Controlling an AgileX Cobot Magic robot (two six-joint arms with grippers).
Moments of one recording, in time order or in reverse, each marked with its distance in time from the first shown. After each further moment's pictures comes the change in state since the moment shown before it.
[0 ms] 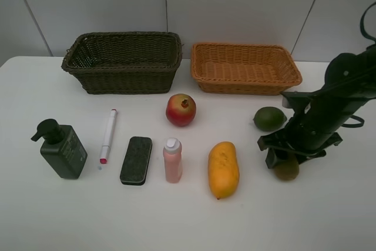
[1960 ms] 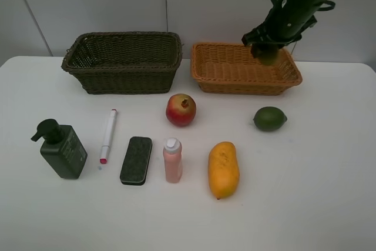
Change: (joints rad) left arm 0.000 0.000 0.000 0.000 0.000 0.000; right arm 0.000 0.218 -0.806 -0.351 0.131 0.000
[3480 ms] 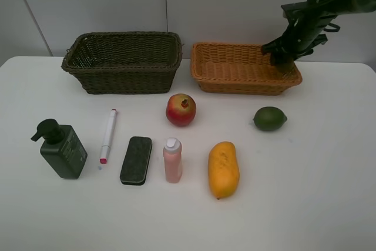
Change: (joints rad) left arm 0.000 0.000 0.000 0.000 0.000 0.000; right arm -0.186 0.257 -0.188 0.038 -0.041 0.000
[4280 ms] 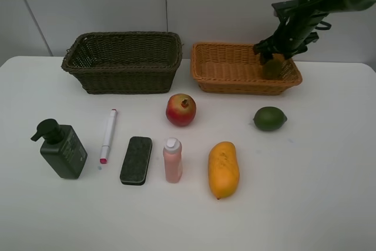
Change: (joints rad) left arm 0.000 0.000 0.000 0.000 0.000 0.000; right arm 0.045 -0.009 -0.001 -0.004 0.006 -0.006
